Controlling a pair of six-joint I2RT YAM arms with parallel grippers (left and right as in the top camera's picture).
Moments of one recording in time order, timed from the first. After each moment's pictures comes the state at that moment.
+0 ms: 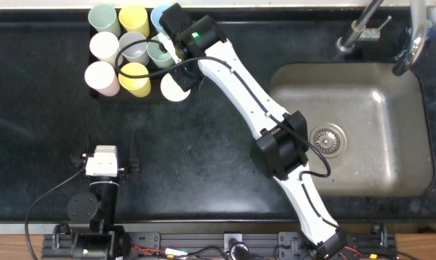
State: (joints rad) left arm 0.00 0.01 0.01 -0.08 -0.01 0.16; right arm 0.65 2.47 2.52 -1.37 -0.09 -0.06
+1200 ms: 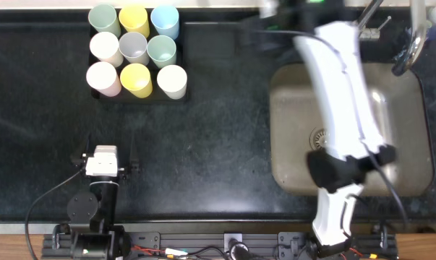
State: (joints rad) left arm 0.00 0.01 0.01 -0.08 -0.01 0.16; right arm 0.32 2.11 2.57 -1.62 0.05 0.10
